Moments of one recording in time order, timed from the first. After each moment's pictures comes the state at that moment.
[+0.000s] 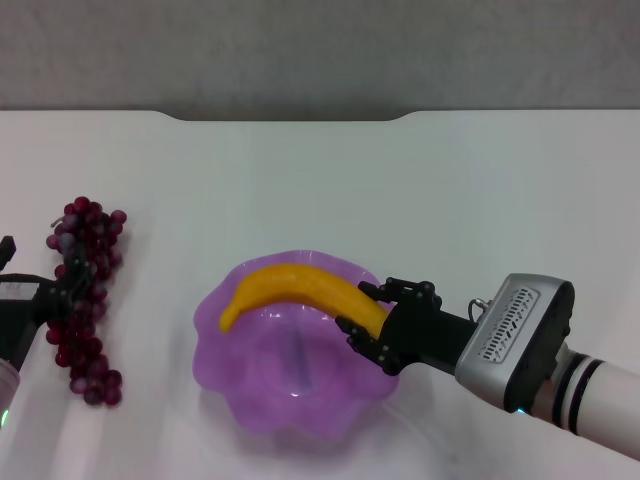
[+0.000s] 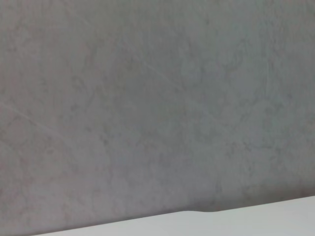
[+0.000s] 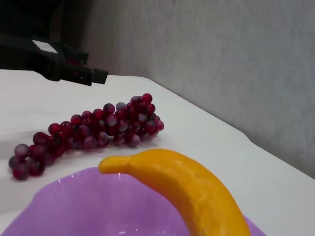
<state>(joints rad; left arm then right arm) -0.36 -2.04 -0.66 -0.28 1.99 1.03 0.09 0.53 2.02 -2.32 -0.50 -0.03 -0.62 0.32</state>
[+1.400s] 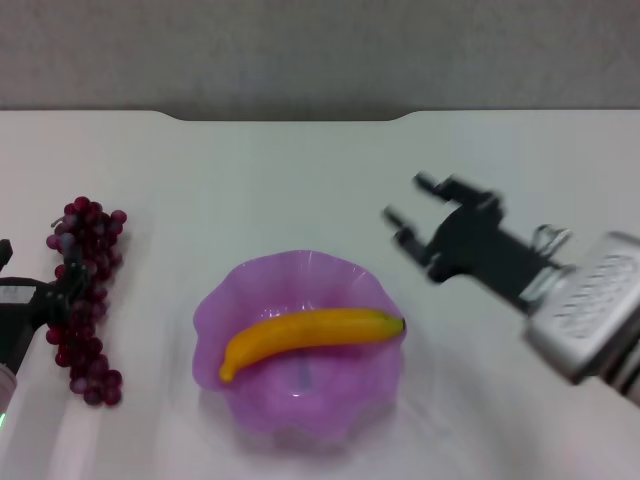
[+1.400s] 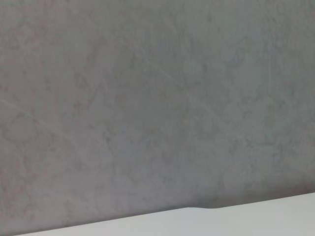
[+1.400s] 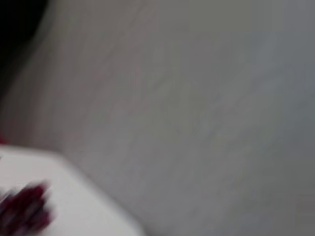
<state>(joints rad) -0.36 -2.04 -0.66 -0.28 1.99 1.03 0.09 0.38 2.01 -2.05 -0.66 -0.03 -0.76 0.03</state>
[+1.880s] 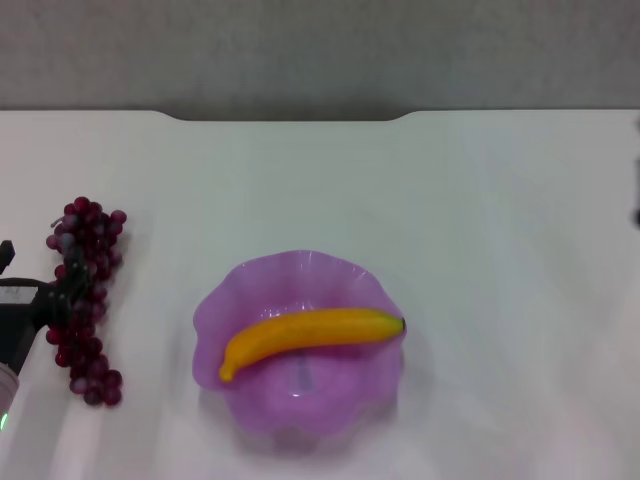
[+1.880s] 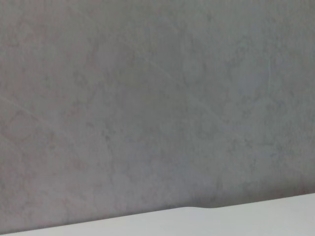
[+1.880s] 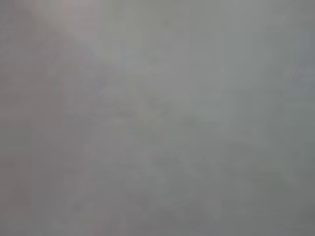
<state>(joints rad) -0.36 -2.04 -0.66 -0.28 1.99 1.03 0.09 0.18 2.02 -1.86 -0.53 0.16 -1.37 0.02</state>
